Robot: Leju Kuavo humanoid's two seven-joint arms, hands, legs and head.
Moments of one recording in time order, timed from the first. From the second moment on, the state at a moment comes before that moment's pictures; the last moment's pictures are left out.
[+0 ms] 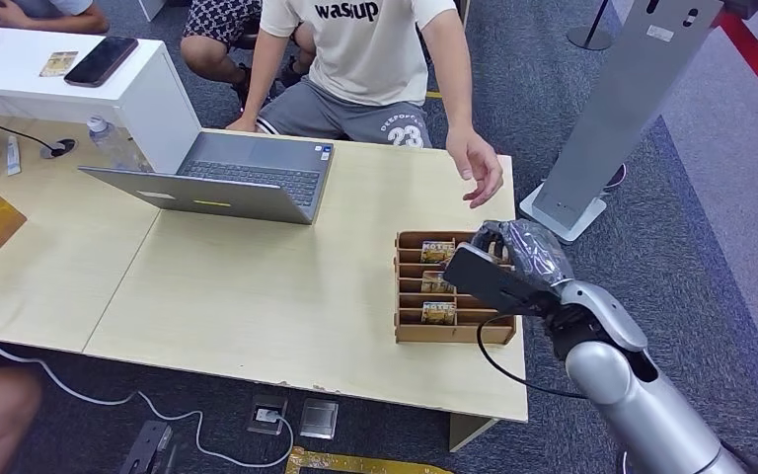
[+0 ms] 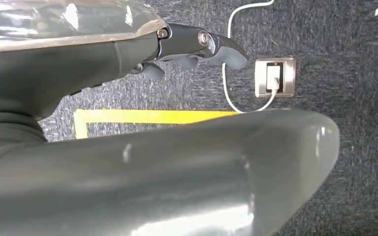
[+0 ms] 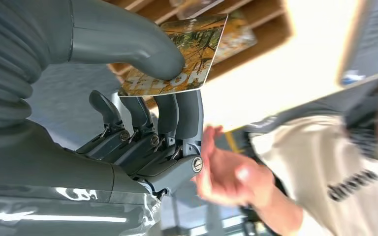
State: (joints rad) left arm -0.11 0.19 -1.01 -0.21 1.25 0.05 -0.44; right arm -0.58 -0.33 0.81 -1.55 0.38 0.09 0.36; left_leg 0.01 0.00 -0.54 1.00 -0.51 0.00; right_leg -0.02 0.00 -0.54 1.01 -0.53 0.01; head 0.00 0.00
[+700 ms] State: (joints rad) left arm -0.12 0.19 -1.01 -0.21 1.23 0.06 -0.43; right arm -0.61 -0.27 0.82 -1.52 0.68 -0.35 0.06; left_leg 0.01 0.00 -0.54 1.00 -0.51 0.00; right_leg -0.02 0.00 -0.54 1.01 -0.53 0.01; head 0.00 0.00
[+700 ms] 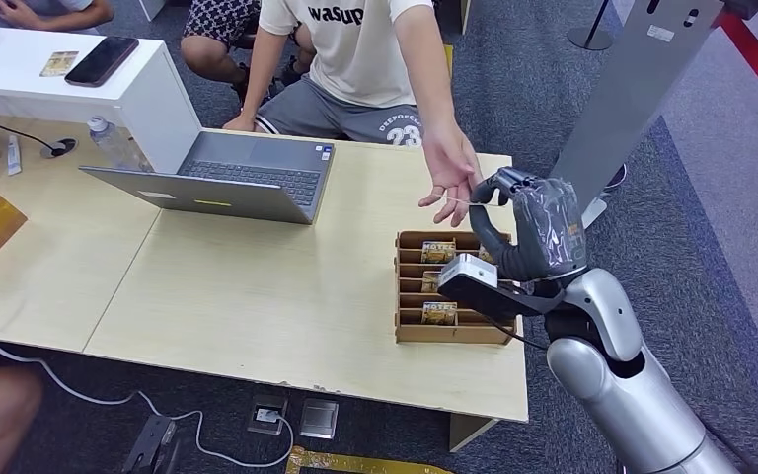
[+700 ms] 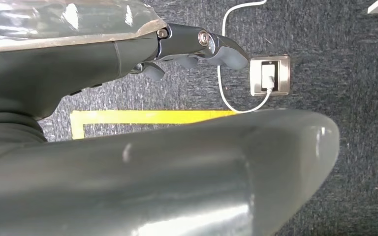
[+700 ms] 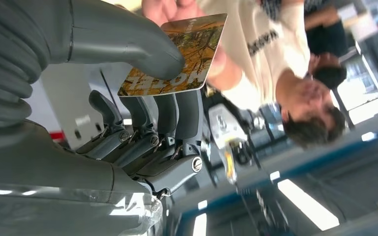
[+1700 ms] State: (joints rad) left arm -0.11 0.18 -1.01 -0.21 1.24 0.07 -0.45; right arm -0.52 -0.23 0.79 -1.41 0.17 -0.36 0.00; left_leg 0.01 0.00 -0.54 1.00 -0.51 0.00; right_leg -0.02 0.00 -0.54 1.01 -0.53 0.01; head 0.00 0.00
